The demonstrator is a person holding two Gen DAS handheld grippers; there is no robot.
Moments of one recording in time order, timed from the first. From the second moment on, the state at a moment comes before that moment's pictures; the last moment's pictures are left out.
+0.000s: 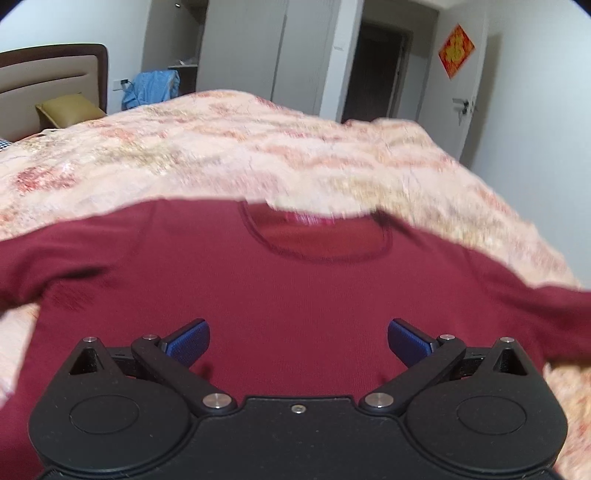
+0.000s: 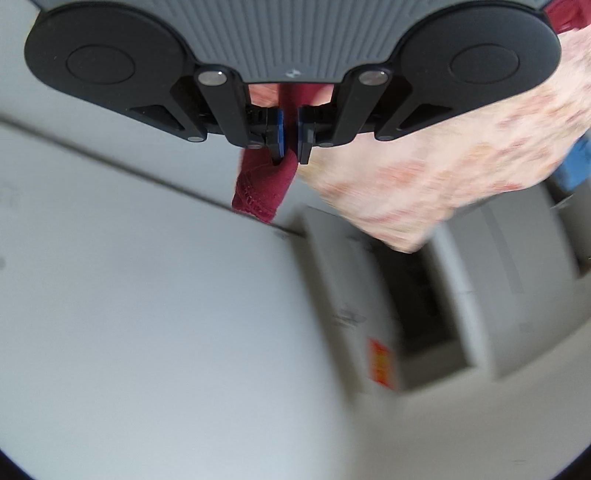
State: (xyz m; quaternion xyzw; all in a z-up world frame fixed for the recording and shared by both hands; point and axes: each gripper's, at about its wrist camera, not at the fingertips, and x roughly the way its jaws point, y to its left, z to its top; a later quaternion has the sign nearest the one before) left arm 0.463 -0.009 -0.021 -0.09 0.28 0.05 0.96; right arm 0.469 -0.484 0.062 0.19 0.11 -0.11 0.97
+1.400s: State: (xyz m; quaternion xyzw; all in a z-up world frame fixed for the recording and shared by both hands) left arm 0.484 0.054 -0.048 -0.11 0.26 0.04 0.96; right arm 0.484 -0.290 0.014 0.07 0.28 0.14 0.95
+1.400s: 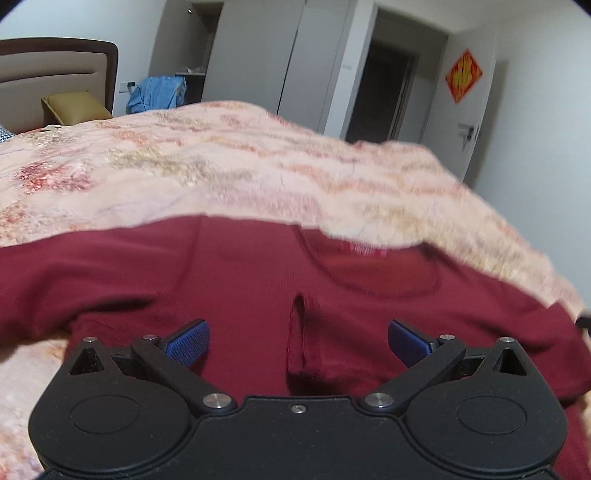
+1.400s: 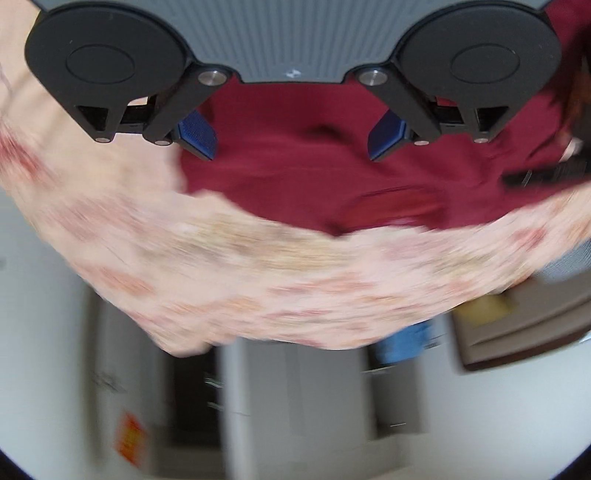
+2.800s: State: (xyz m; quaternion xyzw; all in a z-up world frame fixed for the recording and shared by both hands) left arm 0.482 0.059 -0.065 -0.10 0.28 0.05 0.95; right arm 0.460 -0.364 -0.034 0.20 0.33 0.15 0.91
